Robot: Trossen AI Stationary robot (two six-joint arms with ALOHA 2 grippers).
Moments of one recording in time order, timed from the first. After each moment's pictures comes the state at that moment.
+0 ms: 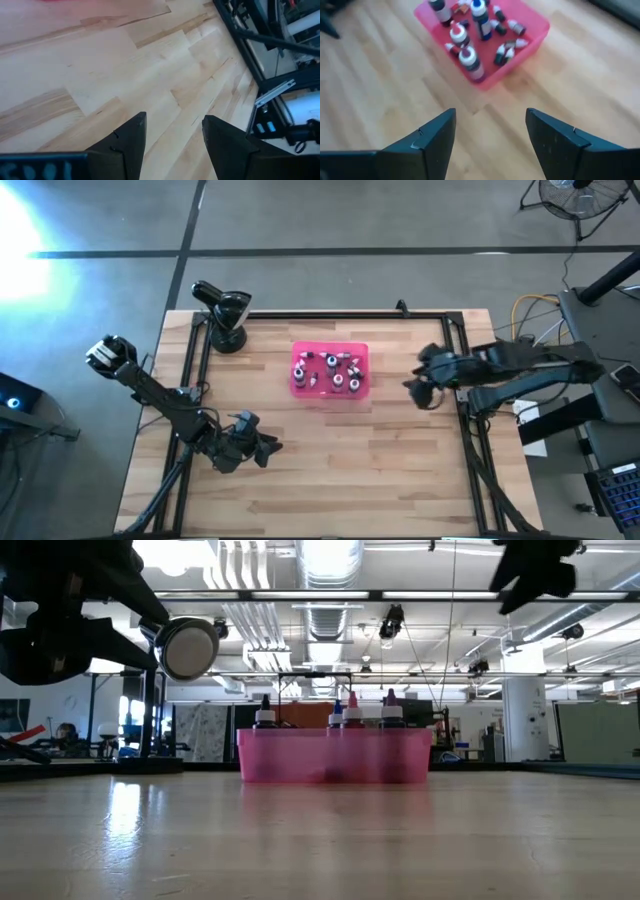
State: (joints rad) left arm -0.67 1.24 0.63 -0.11 -0.65 -1.48; right arm 0.12 0.98 1.08 -1.04 0.33 0.78
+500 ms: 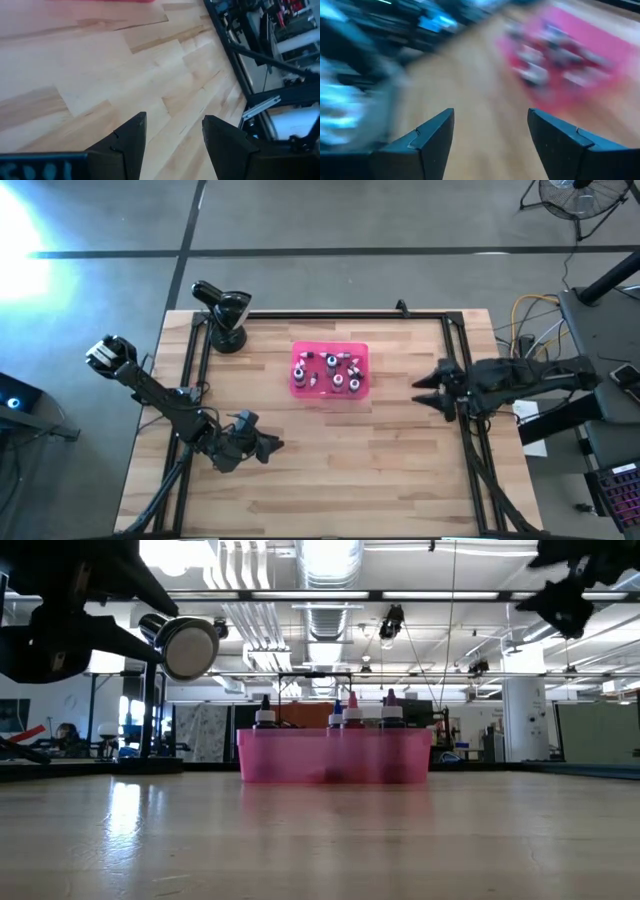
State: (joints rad) left arm -0.67 1.24 0.63 -0.07 -0.68 -1.55; right arm 0.18 0.45 0.60 -0.63 0.21 0.66
